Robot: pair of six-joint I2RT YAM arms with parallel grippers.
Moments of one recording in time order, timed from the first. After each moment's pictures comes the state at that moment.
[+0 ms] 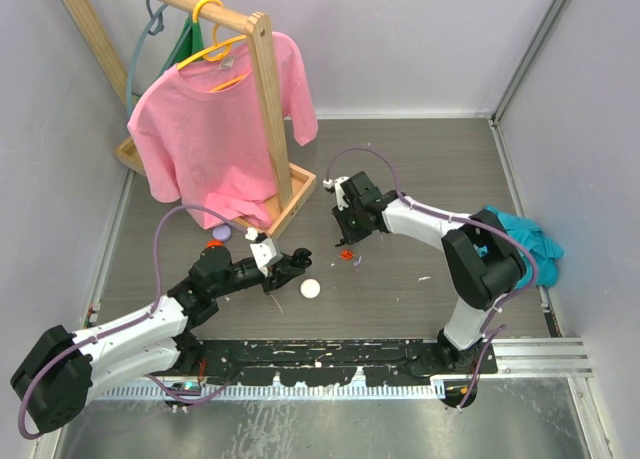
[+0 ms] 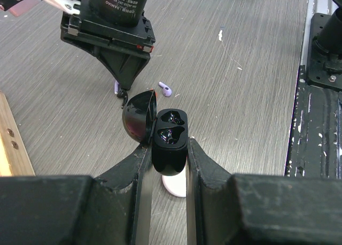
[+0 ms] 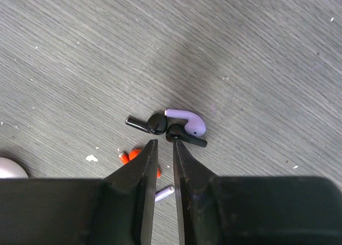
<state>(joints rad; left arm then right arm) -0.76 0.89 0.26 0.50 0.42 0.07 0.59 1.72 1.07 -0.38 -0.08 0.03</state>
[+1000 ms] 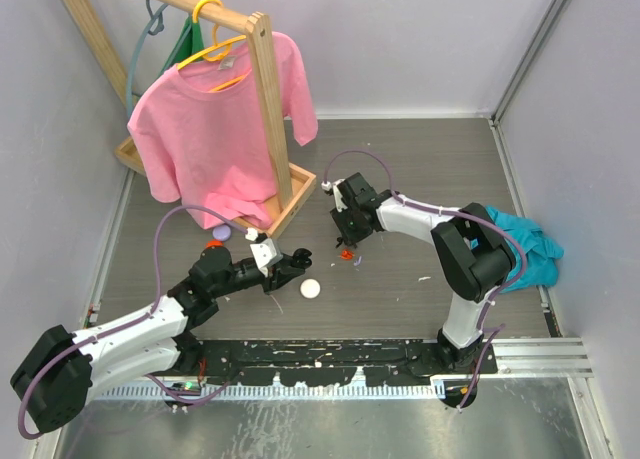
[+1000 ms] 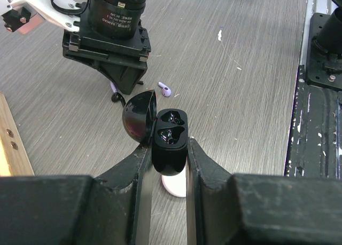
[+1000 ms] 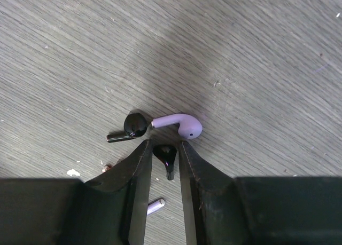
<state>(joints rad) -0.76 0.89 0.26 0.50 0.42 0.07 0.59 1.80 1.10 -0.38 -0.05 0.03</state>
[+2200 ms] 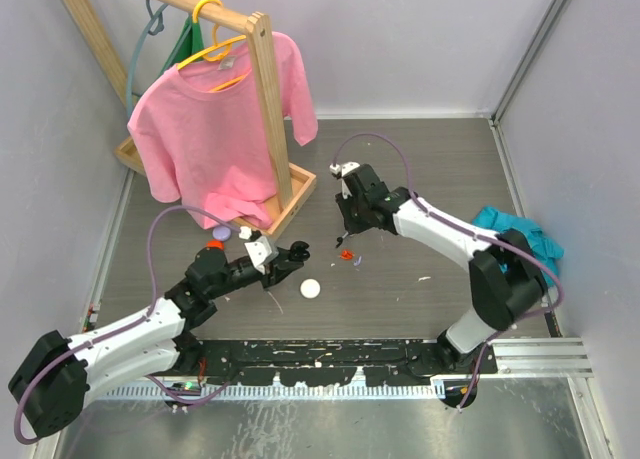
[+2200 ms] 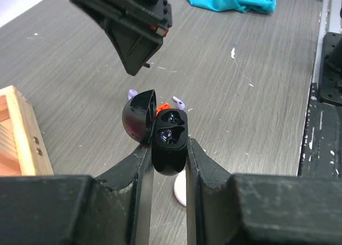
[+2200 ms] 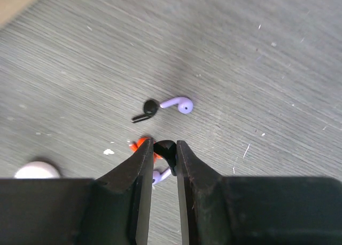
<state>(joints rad) -0.76 0.85 0.26 0.53 0.37 0.07 0.62 1.62 1.11 -0.46 0.04 0.14</state>
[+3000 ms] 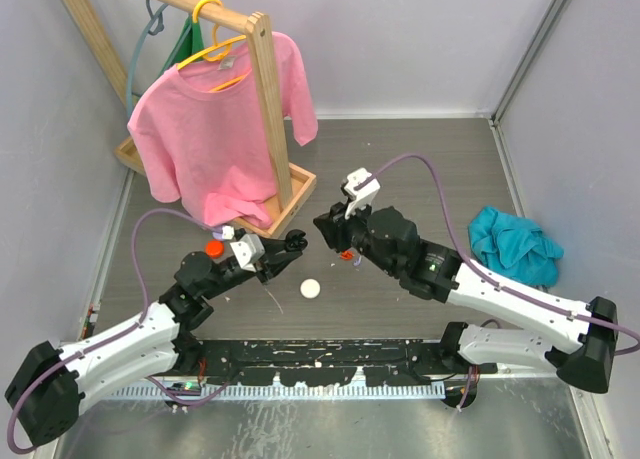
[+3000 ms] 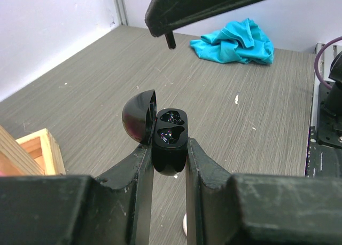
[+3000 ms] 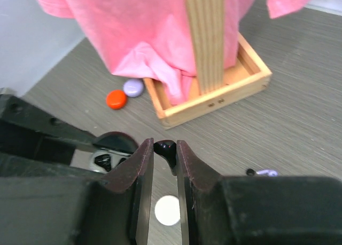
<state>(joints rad) -0.76 0.78 0.26 0.65 0.33 0.05 1.02 1.05 0.93 -0.11 0.31 0.28</state>
